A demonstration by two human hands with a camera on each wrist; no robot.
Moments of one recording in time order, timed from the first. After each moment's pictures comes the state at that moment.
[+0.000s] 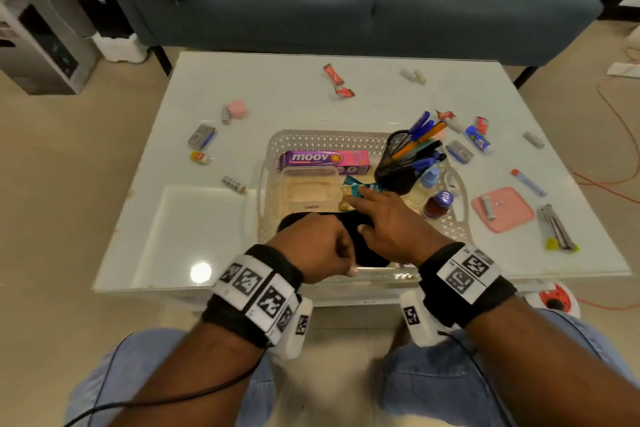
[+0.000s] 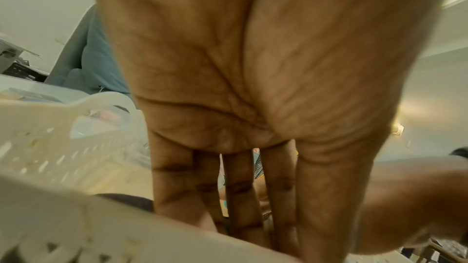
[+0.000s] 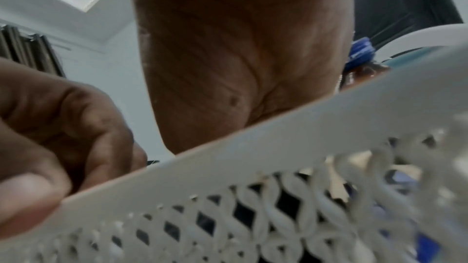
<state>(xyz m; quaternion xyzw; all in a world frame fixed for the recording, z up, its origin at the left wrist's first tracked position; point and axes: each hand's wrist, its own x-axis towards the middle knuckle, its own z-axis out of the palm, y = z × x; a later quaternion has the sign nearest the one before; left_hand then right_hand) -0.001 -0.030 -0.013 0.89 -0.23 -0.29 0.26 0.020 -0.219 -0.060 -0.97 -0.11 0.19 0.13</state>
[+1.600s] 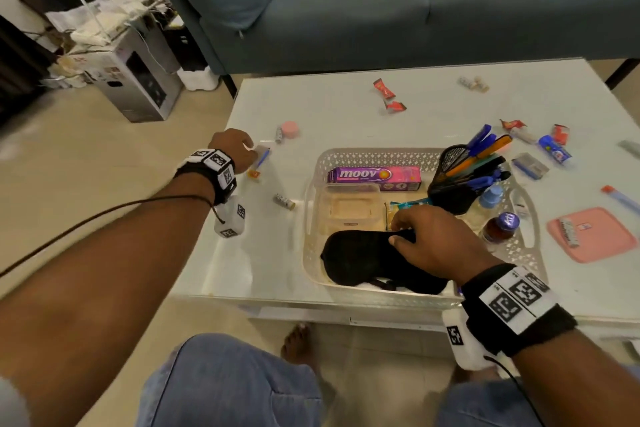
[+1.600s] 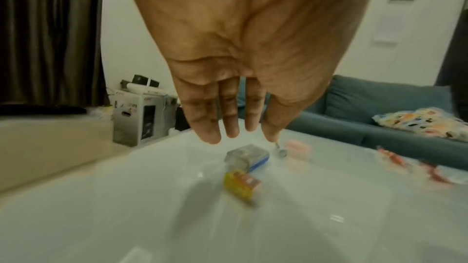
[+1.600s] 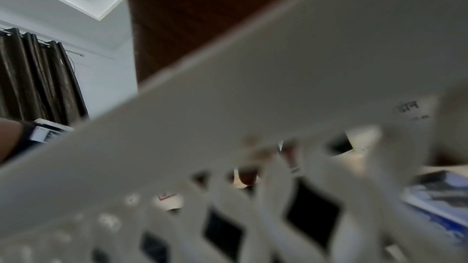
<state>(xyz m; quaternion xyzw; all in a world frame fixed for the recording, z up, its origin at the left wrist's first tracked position) 0.190 0.158 -0.035 0.98 0.12 -0.08 0.12 0.036 -0.215 -0.068 -0.96 -0.13 0.10 0.21</state>
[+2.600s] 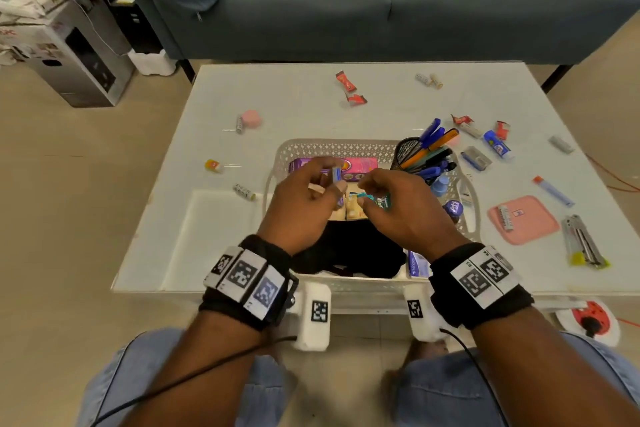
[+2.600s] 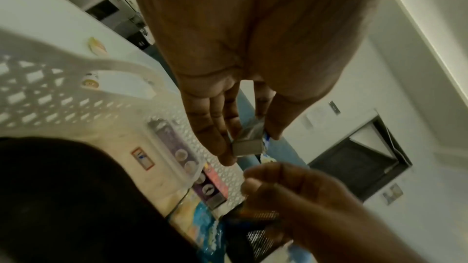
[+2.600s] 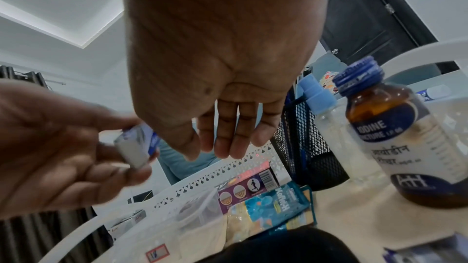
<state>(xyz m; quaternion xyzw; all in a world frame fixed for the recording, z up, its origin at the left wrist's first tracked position) 0.026 -0.030 -0.008 0.83 -0.04 -0.04 0.55 0.036 -0.228 -0.039 -0.93 -0.13 -0.03 0.34</state>
